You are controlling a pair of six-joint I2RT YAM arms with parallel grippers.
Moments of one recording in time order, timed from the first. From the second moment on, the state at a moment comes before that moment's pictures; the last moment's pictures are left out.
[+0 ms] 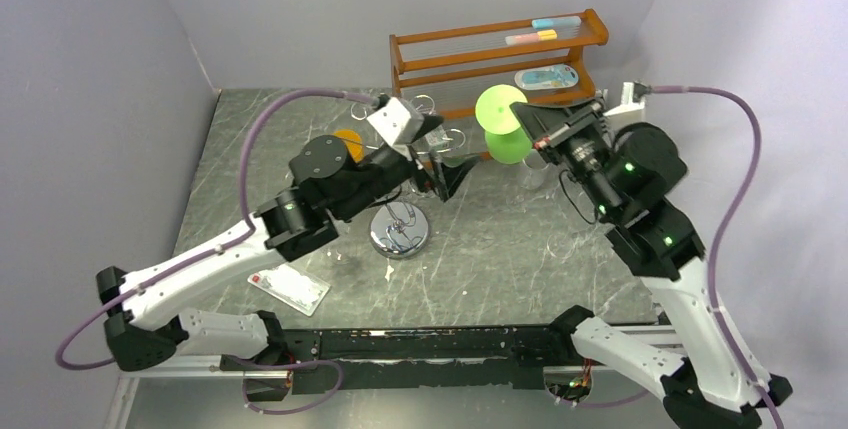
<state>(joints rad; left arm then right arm) -1.10 1.24 1.31 0.15 -0.09 -0.03 0.57 0.85 1.35 -0.40 0.17 0.99</state>
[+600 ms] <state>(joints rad) -1.10 0.92 1.35 -0.26 -0.43 -0.23 0.56 1.26 1.45 -0.24 0.10 0.99</state>
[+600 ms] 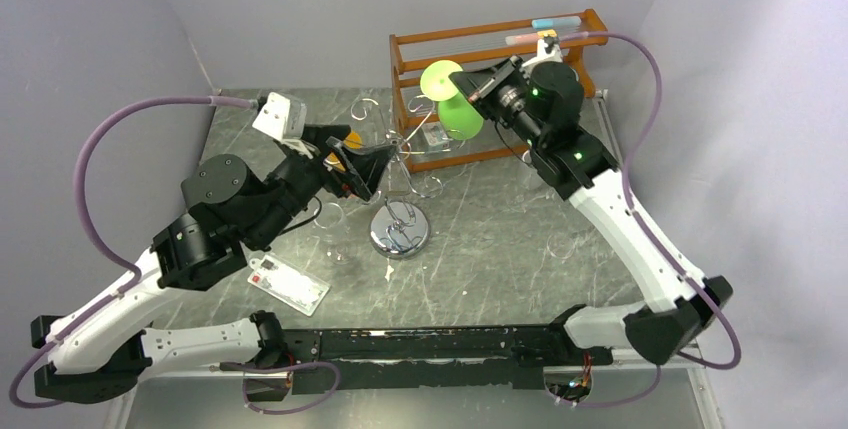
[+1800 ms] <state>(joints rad) -1.10 0.96 1.28 -0.42 -0.55 -0.36 0.54 1.53 1.56 -0.23 -0.10 1.07</state>
